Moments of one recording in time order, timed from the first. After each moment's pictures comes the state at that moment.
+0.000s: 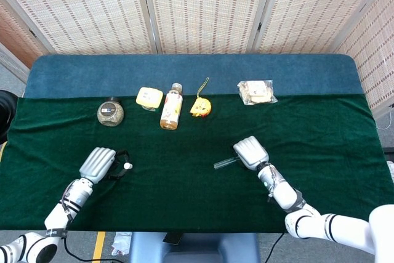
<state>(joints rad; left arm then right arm) -0.54 -1.35 -0.08 -1.55 1.37 1.05 -0.04 0.73 -1.55 0.10 -1.40 -1.09 0.85 -0.54</state>
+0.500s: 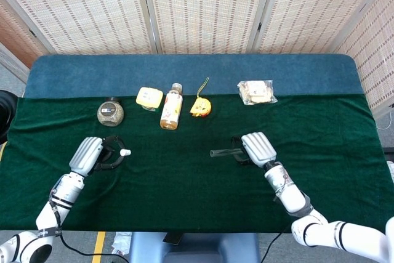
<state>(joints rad) -0.50 -1.30 -0.14 -1.62 1.43 1.19 -0.28 0.64 -1.50 0.16 -1.50 -1.22 0.99 -0.09</state>
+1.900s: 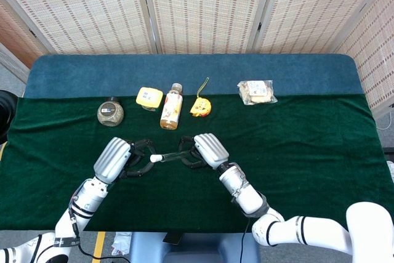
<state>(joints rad) -0.56 -1.33 -0.19 -1.86 1.52 1.25 -0.08 0.79 -1.72 0.30 -1.56 -1.17 0.97 -0.01</state>
